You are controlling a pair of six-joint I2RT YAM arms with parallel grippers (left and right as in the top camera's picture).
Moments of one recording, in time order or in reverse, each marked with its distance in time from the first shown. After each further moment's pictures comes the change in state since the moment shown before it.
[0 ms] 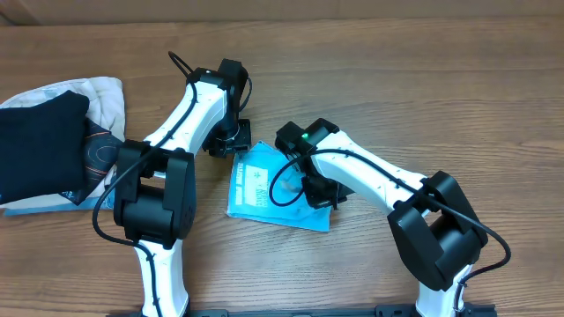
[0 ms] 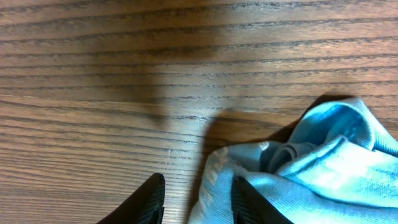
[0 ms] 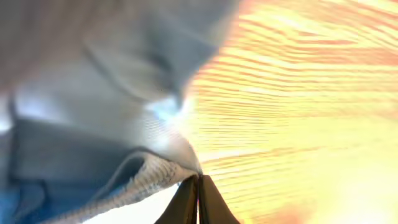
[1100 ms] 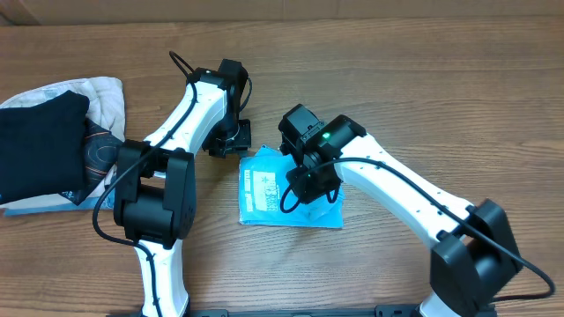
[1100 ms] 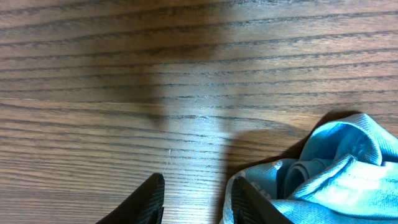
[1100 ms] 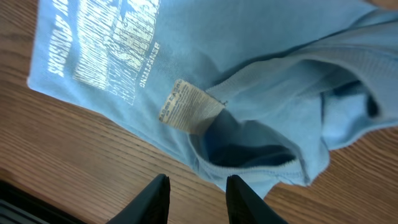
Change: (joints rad) left arm 0.000 0.000 0.000 -0.002 0.000 0.022; right arm -0.008 -0.174 -0.002 0.160 -0.311 -0.350
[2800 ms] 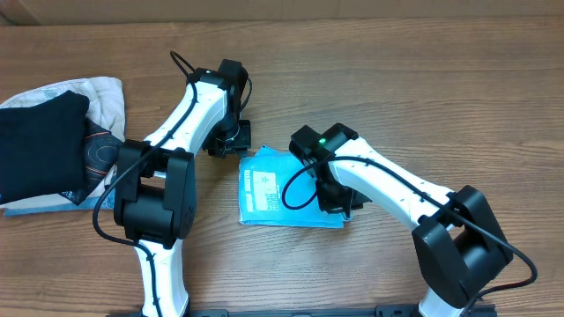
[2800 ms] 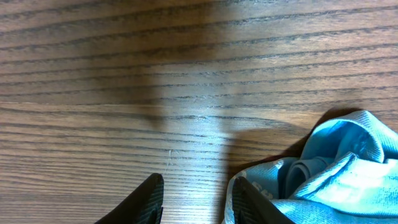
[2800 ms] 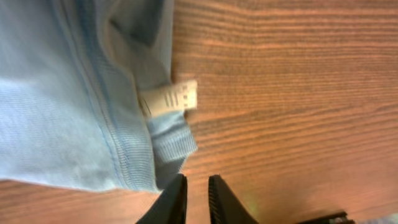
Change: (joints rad) left arm 0.000 0.002 0.000 0.000 0.000 0.022; right arm -0.017 0.053 -0.100 -0.185 0.299 0.421
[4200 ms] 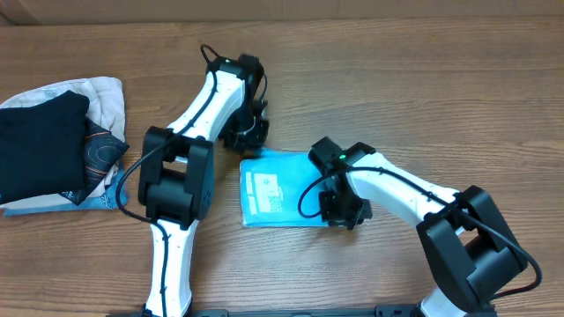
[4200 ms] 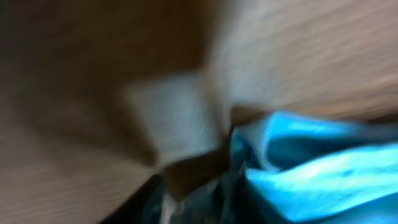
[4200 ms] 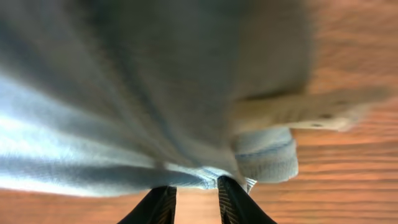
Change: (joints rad) left arm -0.047 0.191 0.230 -0.184 0.117 0.239; right arm -0.085 -0.048 -0.258 0.329 -0.261 -0.075
